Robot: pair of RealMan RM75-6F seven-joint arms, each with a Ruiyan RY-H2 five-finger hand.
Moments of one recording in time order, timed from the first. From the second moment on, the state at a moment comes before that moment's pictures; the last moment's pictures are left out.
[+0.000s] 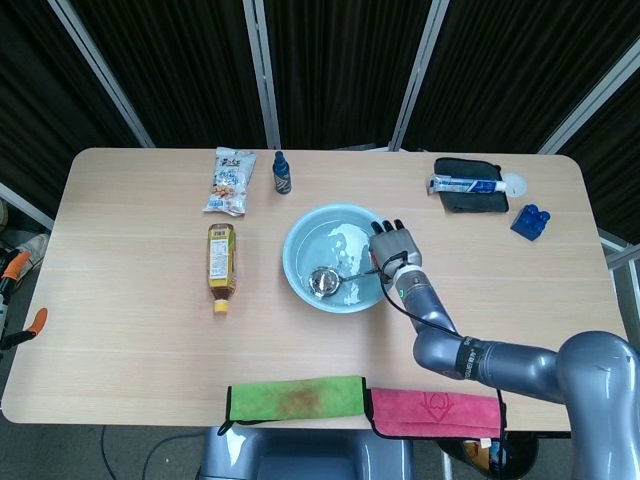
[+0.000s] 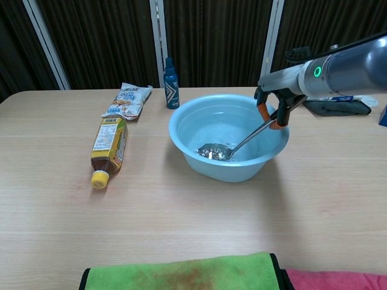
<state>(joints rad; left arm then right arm) -0.16 -1.12 -0.10 -1.46 1.36 1.33 -0.17 1.21 -1.46 0.13 -1.45 -0.16 0.81 -0.83</state>
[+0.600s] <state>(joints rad) -0.16 -1.12 -0.09 -1.48 1.36 1.33 -0.15 1.27 -1.28 0.15 -1.66 -0.05 0.88 -0.87</state>
